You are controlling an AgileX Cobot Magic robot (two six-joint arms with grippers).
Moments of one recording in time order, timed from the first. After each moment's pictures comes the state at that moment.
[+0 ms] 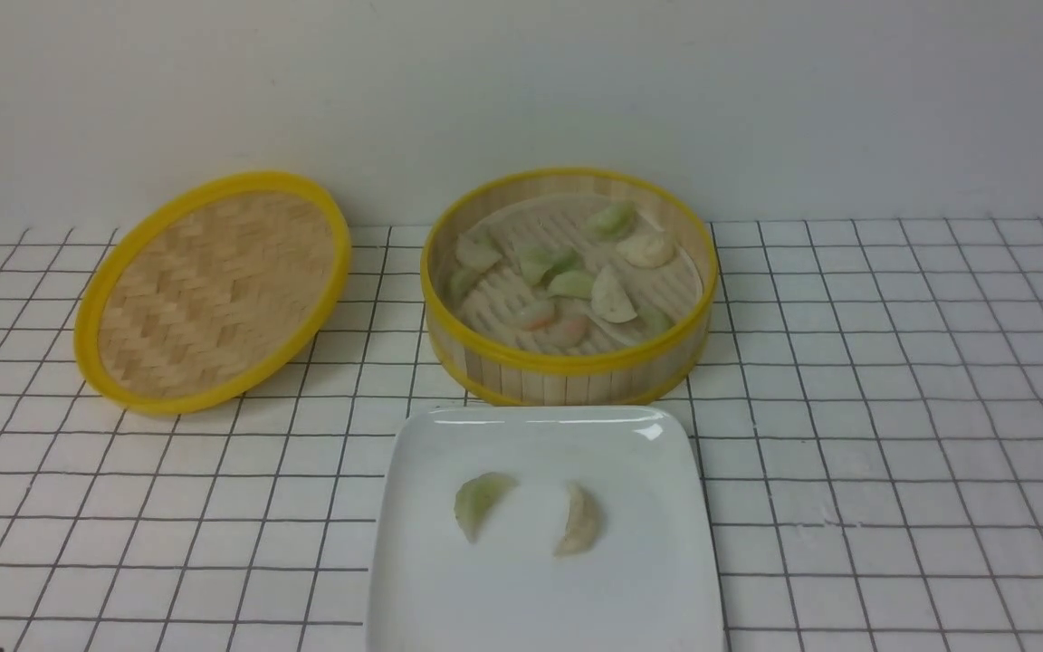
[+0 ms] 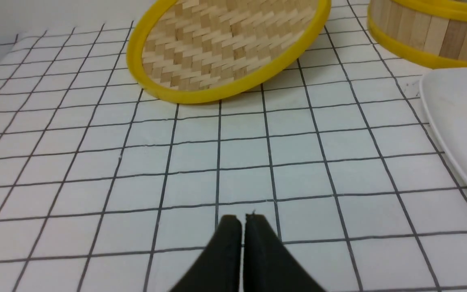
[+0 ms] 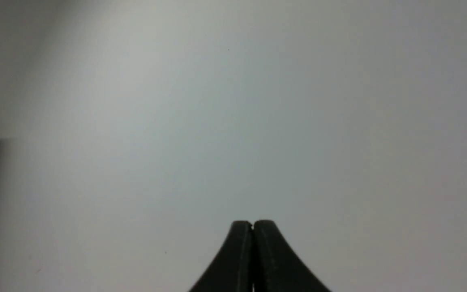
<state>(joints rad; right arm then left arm) 0.58 -0.02 -0.56 -0.81 0.25 0.73 -0.02 -0.01 0.02 0.00 0.39 0.04</state>
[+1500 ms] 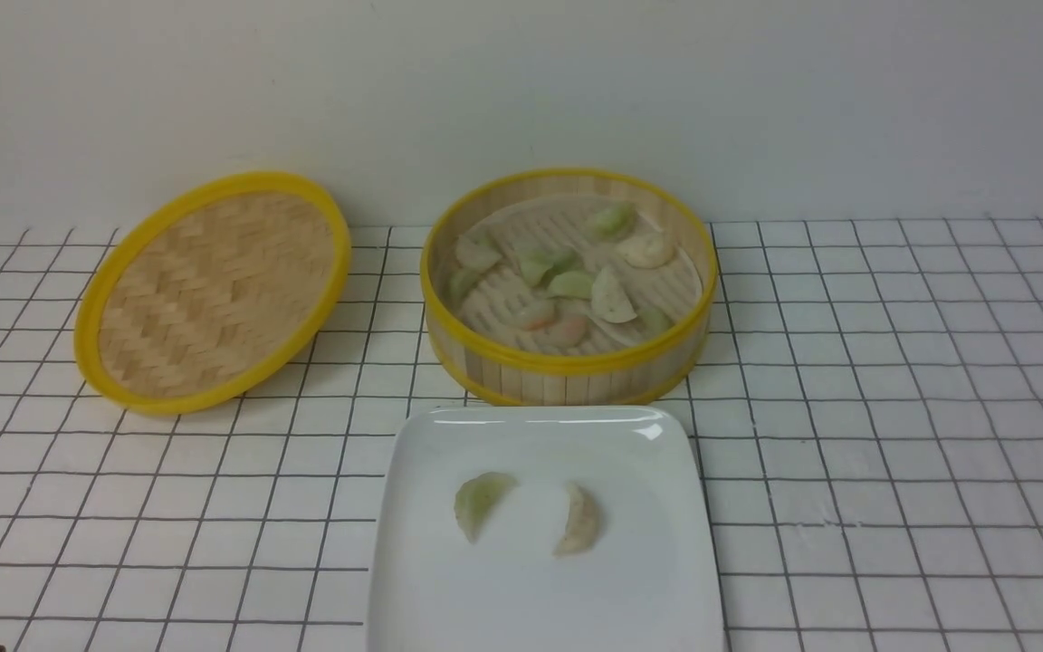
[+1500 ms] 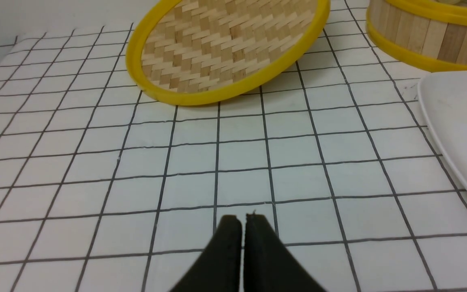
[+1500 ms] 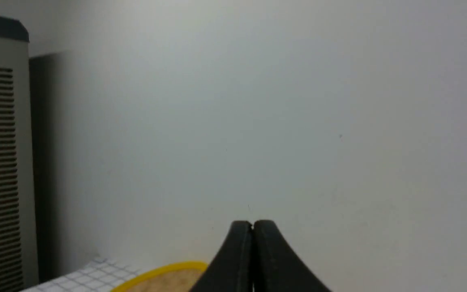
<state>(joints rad) 0.57 -0.02 -0.41 -0.06 0.32 0.09 -0.02 -0.01 0.03 -0.01 0.39 0.04</state>
